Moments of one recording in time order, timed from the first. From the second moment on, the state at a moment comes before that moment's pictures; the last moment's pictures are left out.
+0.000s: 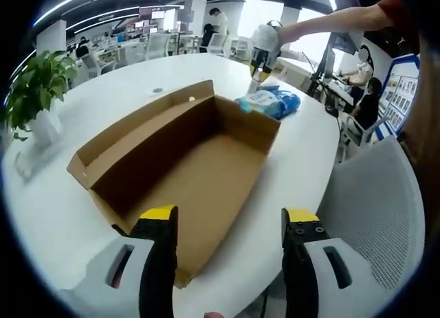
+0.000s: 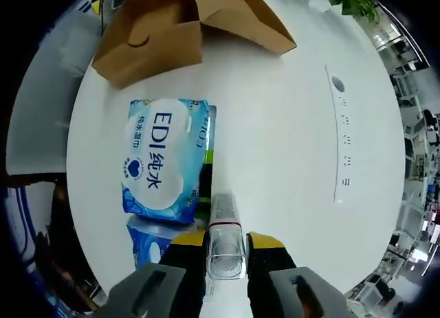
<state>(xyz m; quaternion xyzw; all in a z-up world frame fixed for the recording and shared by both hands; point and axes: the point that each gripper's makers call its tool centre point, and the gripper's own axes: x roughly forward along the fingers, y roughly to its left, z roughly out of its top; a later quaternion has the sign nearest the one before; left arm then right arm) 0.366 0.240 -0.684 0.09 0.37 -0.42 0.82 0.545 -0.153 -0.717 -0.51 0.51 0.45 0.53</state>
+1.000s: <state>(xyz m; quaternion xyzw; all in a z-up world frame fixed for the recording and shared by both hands) 0.367 0.239 -0.684 0.09 0.37 -0.42 0.82 0.539 -0.152 -0.727 -0.47 0.54 0.44 0.55</state>
